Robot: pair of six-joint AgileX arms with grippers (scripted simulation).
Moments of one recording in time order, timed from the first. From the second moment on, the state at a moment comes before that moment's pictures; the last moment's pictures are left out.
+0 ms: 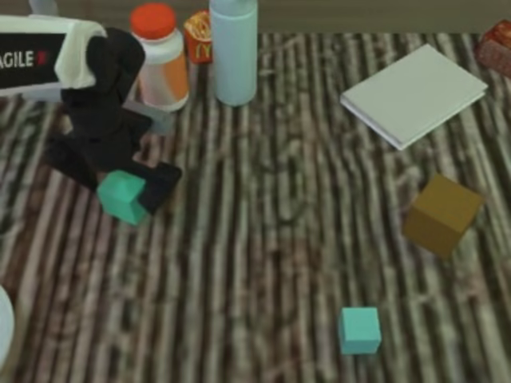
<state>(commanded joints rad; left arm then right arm) -0.25 2.26 1.59 -0.89 0.00 0.22 0.01 0.00 0.00 0.00 0.00 0.00</state>
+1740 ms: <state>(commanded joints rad) -0.25 2.23 1.62 -0.94 0.01 0.22 0.01 0.00 0.00 0.00 0.00 0.00</state>
